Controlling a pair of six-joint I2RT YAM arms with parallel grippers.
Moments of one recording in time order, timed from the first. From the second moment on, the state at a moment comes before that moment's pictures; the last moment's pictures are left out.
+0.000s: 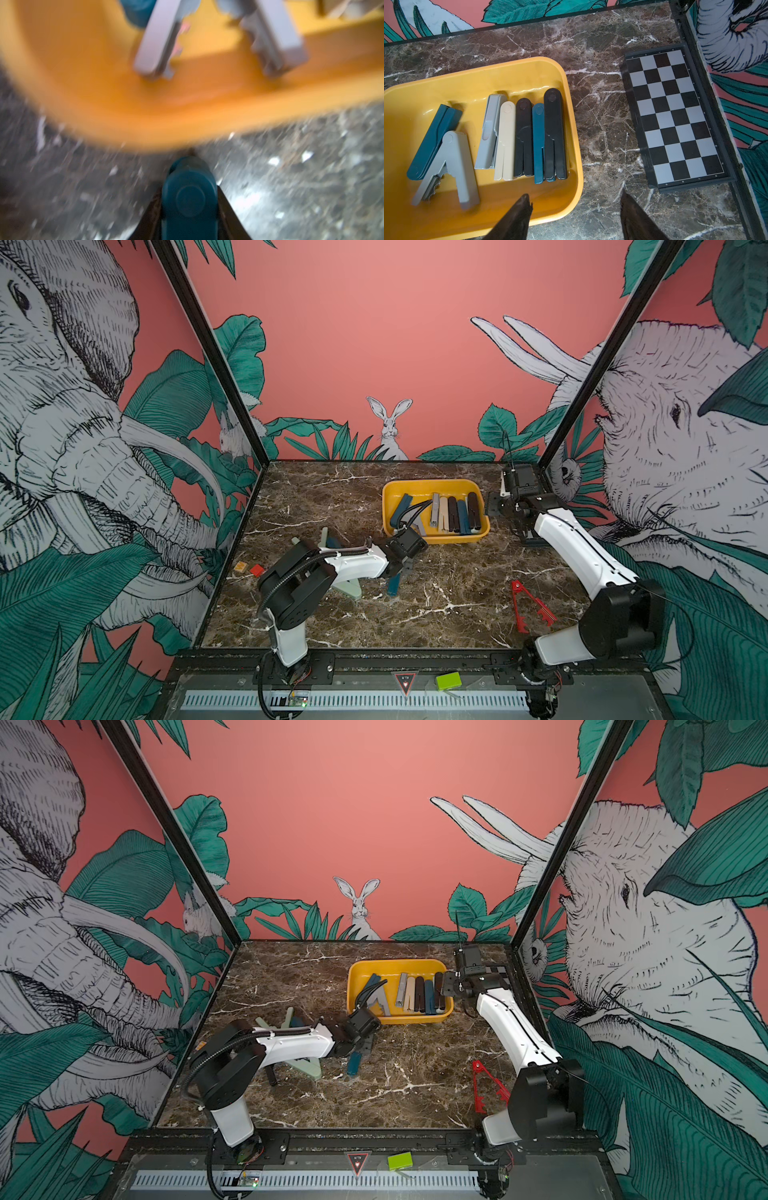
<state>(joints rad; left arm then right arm) -0.92 1.83 1.09 -0.34 -0.31 -0.60 0.20 1.46 1.24 -0.66 0.16 0.27</state>
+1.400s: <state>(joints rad) -0.91 1.76 0.99 -0.38 -0.20 -0.59 0.14 1.37 1.16 -0.67 0.16 0.27</state>
